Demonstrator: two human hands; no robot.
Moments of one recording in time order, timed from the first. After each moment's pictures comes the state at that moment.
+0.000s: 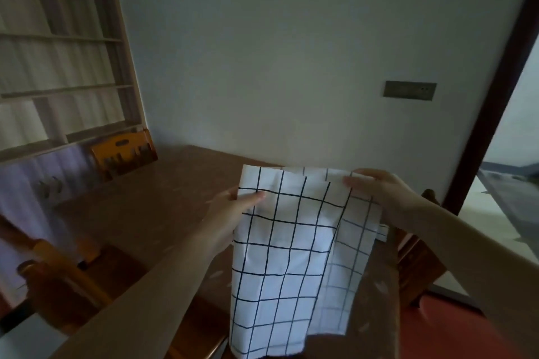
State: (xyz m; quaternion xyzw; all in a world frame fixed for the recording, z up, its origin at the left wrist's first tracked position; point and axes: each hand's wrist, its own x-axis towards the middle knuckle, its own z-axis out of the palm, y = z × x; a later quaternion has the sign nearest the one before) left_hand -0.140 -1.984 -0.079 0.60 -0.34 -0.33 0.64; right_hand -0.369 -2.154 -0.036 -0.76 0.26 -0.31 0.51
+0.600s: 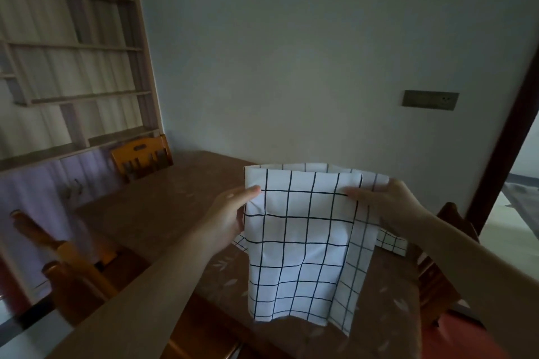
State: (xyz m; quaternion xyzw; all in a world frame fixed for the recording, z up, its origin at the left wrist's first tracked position) left_hand -0.107 -1.963 -0.056 0.54 -0.33 -0.40 0.66; right_hand -0.336 -2.141 -0.034 -0.73 0.28 -0.36 0.51
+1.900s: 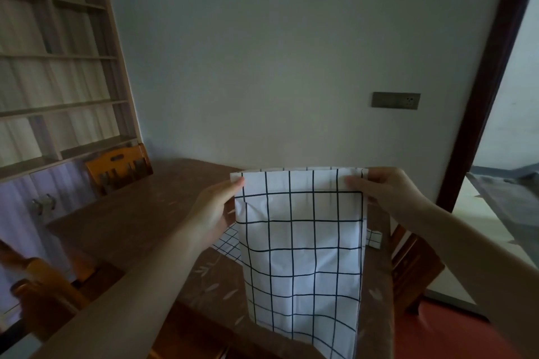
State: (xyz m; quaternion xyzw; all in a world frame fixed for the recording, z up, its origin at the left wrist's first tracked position) left_hand -0.138 -1.974 -0.041 0.52 -0.34 -0.37 0.69; right_hand -0.397 -2.134 -0.006 -0.77 0.28 -0.37 0.45
